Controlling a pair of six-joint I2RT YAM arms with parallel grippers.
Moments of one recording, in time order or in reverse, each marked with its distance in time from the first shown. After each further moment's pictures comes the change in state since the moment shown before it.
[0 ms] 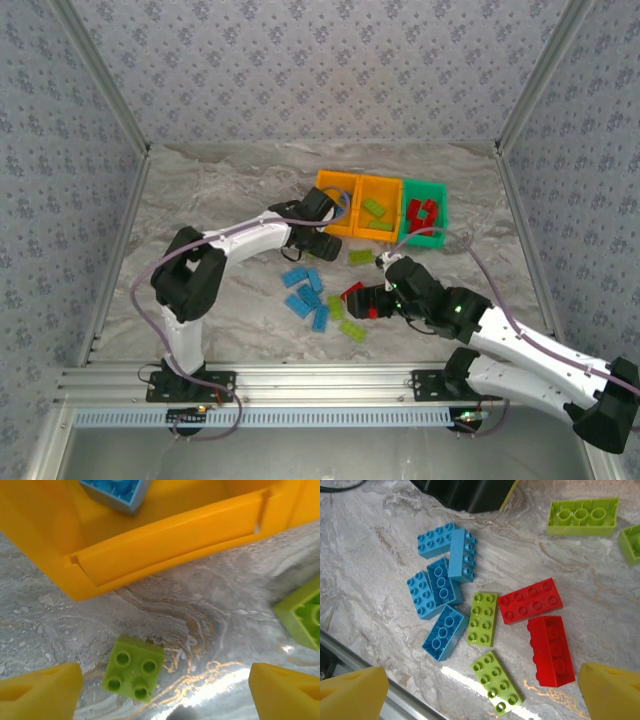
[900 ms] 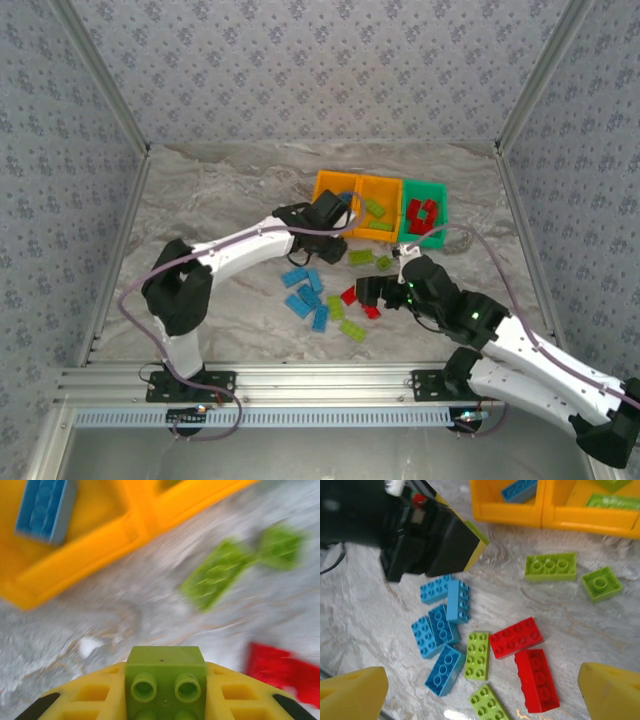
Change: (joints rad) left arm -0.144 -0.128 0.066 -0.059 0.026 0.080; right arm -0.040 -0.135 0.000 0.019 0.107 0.026
